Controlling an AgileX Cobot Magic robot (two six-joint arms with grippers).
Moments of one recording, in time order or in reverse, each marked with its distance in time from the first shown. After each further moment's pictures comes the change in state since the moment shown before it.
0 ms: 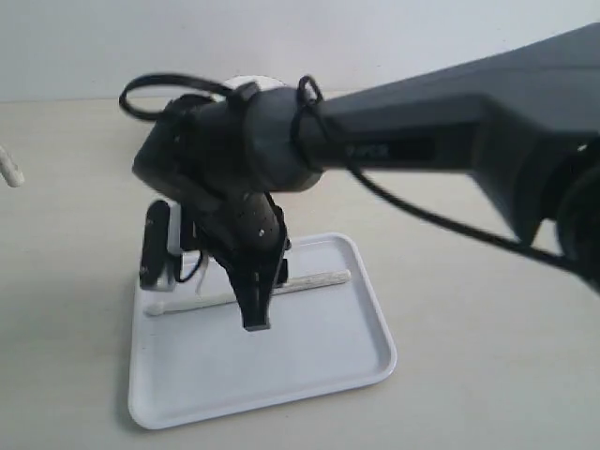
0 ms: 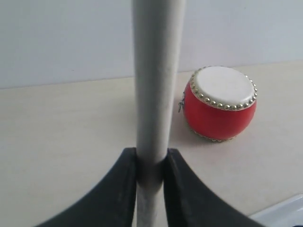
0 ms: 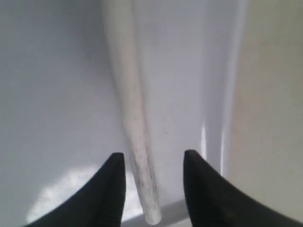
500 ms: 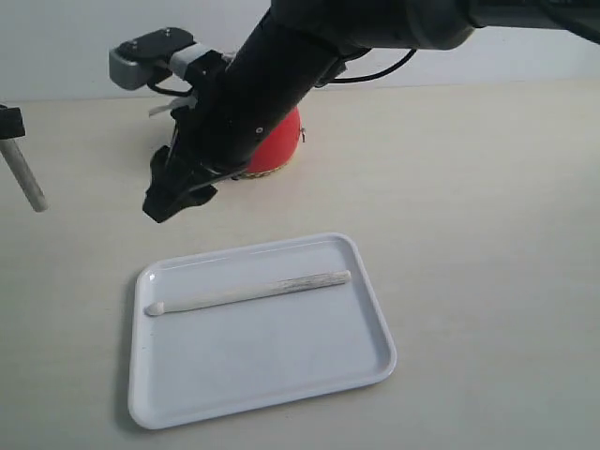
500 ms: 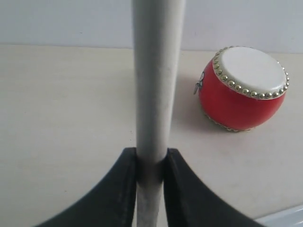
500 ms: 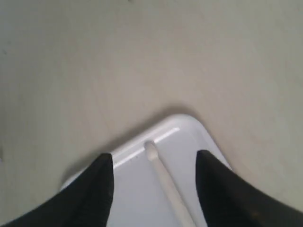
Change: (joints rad) left arm 0.000 0.174 0.014 -0.100 -0.097 0.001; right arm -0.272 -0.141 0.000 1.083 -0.197 -0.421
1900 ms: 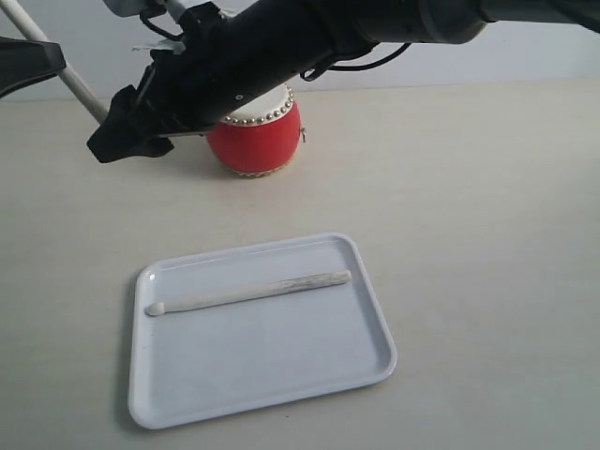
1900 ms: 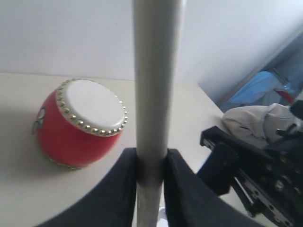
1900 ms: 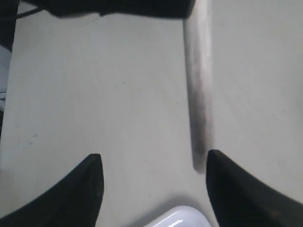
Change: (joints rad) left arm 0.398 0.430 -0.235 -1.138 1.052 1.180; right arm -0.025 0.000 0.000 0.364 -0.122 -0.250
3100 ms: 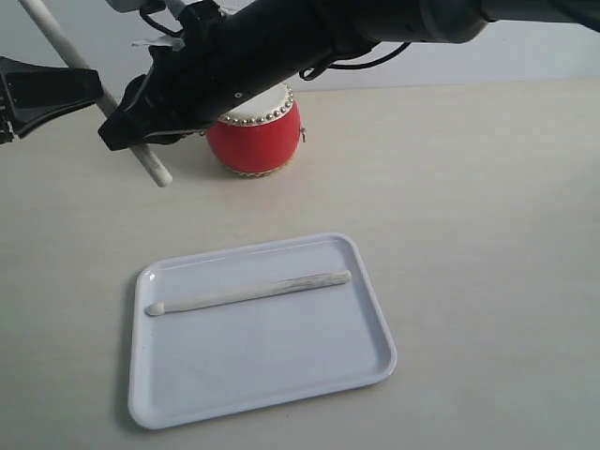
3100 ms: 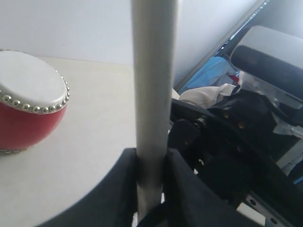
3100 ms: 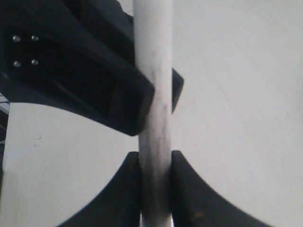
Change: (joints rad) left arm -0.063 0.000 0.092 -0.030 0.115 0.051; right arm 0.000 0.000 0.000 0.019 0.013 -0.009
